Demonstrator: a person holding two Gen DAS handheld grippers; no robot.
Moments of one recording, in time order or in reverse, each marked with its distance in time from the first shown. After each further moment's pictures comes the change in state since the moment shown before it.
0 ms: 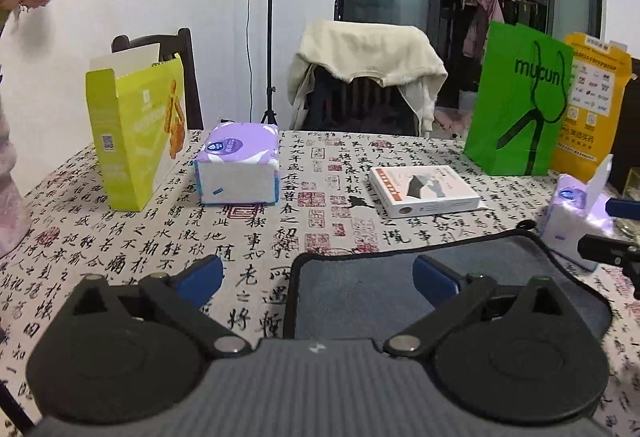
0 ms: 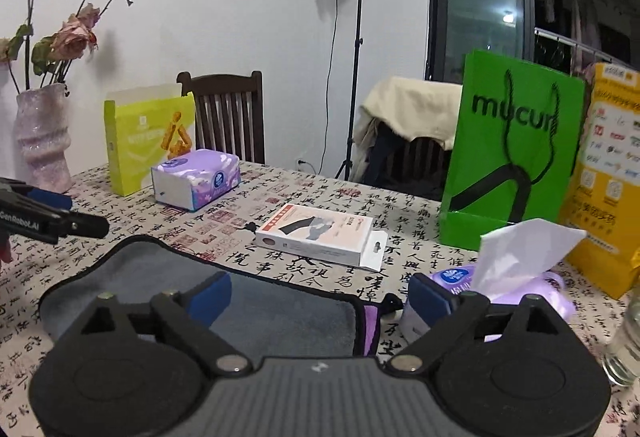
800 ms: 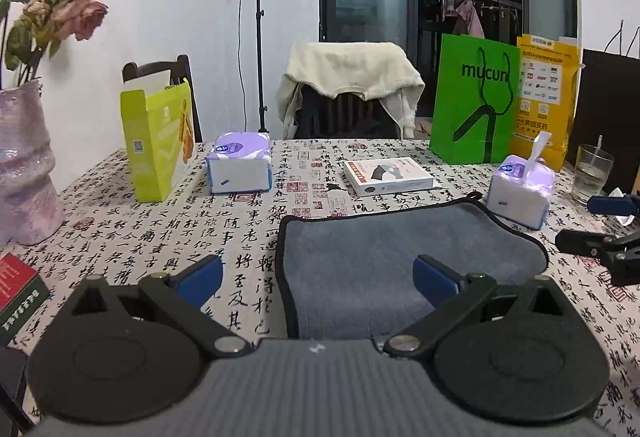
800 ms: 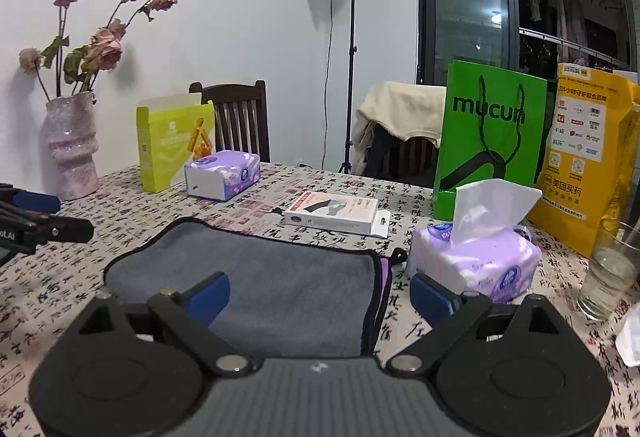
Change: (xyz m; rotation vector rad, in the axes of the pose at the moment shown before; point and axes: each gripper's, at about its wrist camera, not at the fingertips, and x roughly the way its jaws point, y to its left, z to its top) left arm -0.108 -0.019 -0.049 0.053 -0.068 -0.008; right arm -0.092 0.031 -0.036 0.037 -0.020 -0.007
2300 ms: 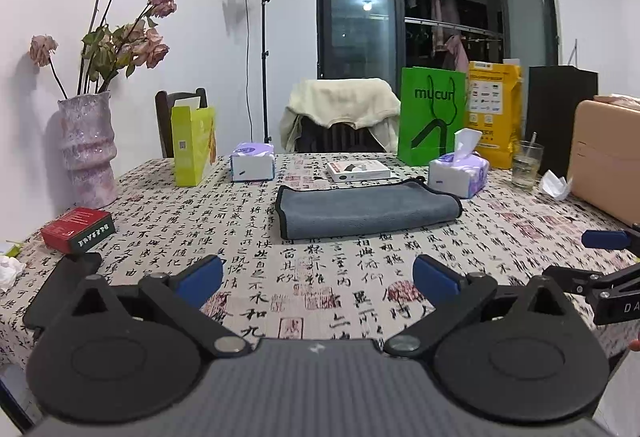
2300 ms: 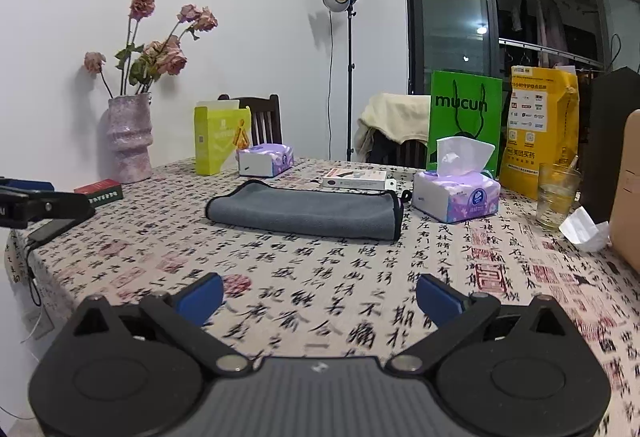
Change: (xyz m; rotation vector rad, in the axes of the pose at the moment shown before) left arm -0.194 -0.031 -0.107 0.011 -0.125 0.006; right arm -0.186 0.078 -0.111 0.035 -0.065 -0.016
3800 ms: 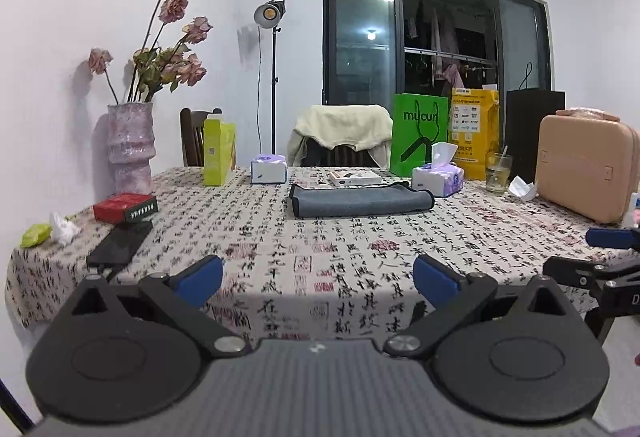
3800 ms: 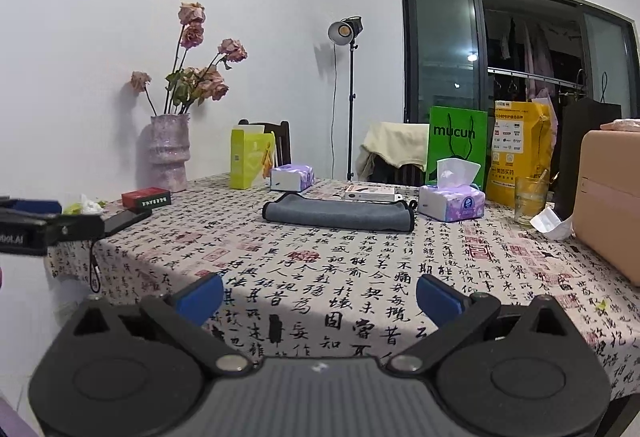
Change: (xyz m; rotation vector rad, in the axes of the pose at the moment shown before) left arm -0.148 0.004 -0.070 -0.042 -0.091 0.004; right arm -0.146 0.084 -0.046 -0.004 -0.086 -0.029
